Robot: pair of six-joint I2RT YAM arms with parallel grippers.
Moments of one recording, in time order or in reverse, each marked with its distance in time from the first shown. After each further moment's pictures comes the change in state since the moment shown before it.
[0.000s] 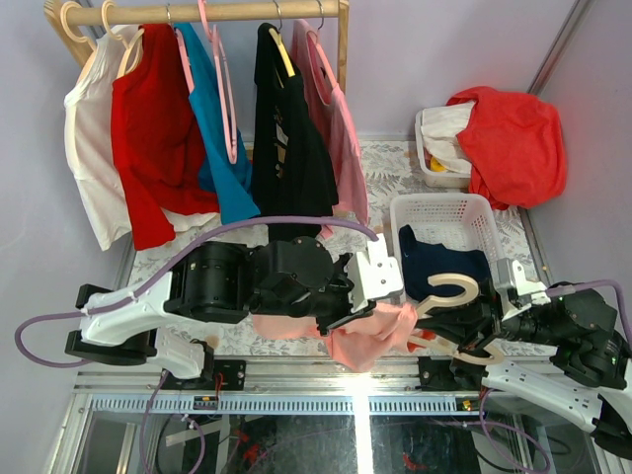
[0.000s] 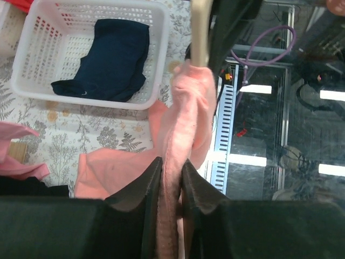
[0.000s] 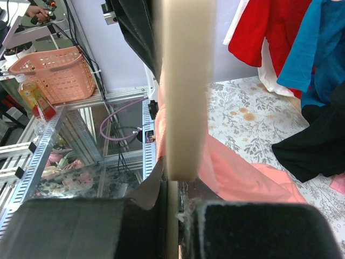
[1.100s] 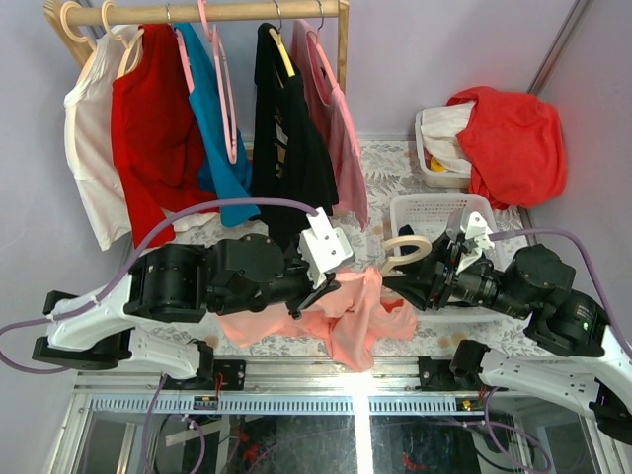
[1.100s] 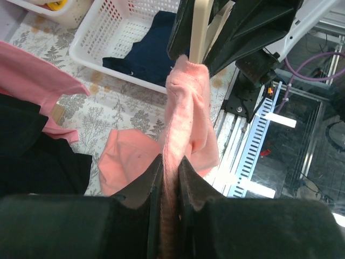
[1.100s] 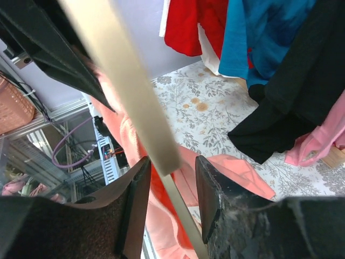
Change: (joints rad) left arm 0.032 -0.191 -0.183 0.042 -0.168 -0.079; right arm 0.000 0.300 0.152 0.007 0.250 0.002
